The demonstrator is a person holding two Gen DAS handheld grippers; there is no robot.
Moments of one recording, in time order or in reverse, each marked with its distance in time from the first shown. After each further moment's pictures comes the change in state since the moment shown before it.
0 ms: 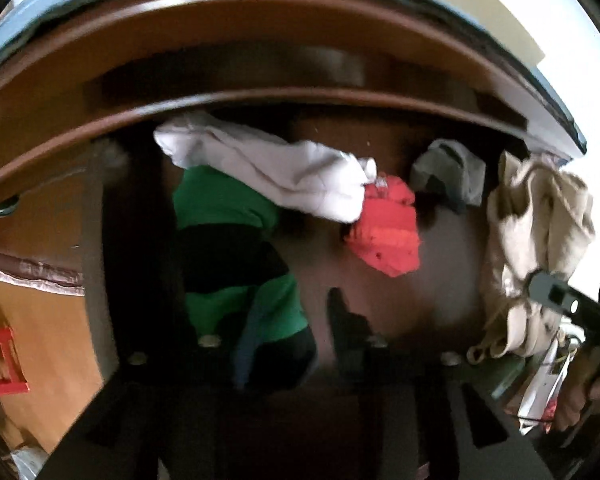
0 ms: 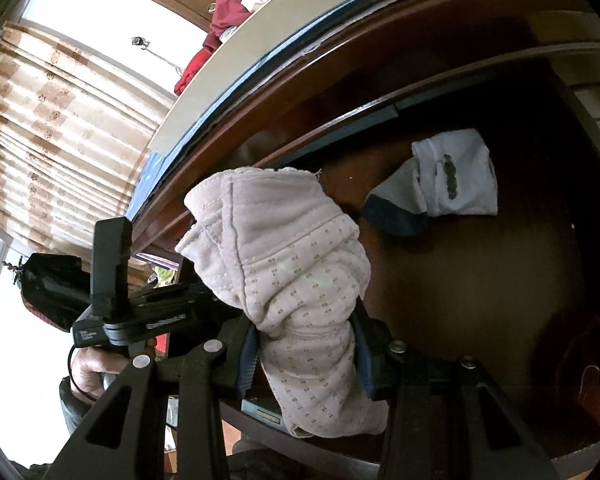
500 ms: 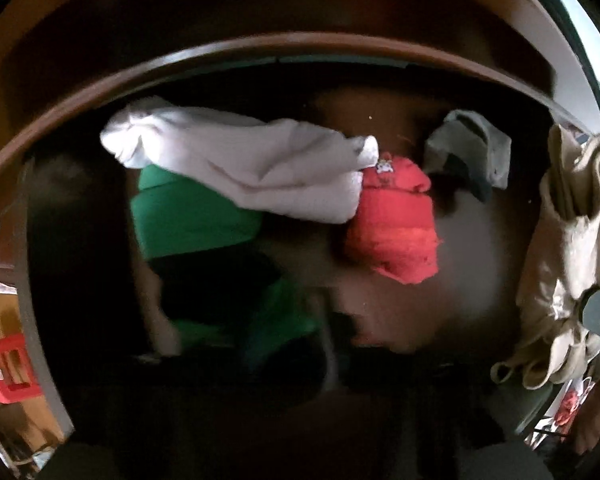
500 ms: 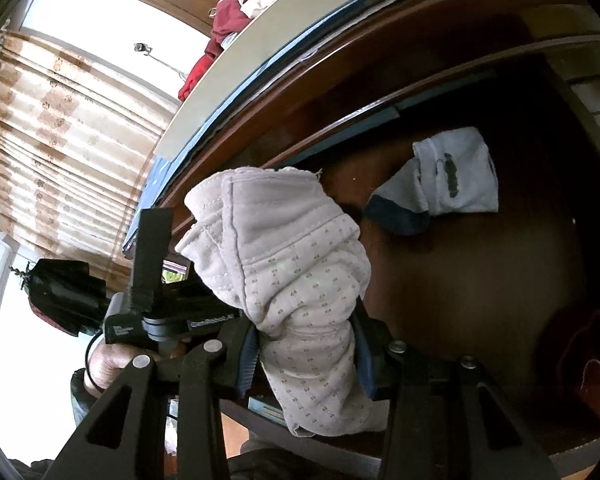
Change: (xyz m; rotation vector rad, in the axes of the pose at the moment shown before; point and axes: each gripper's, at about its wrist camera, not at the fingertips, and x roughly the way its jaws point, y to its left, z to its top) left arm 0.036 -0.033 0.003 0.045 0.078 0.031; right arm -0.005 -0.002 0.000 0.022 -0.008 0.030
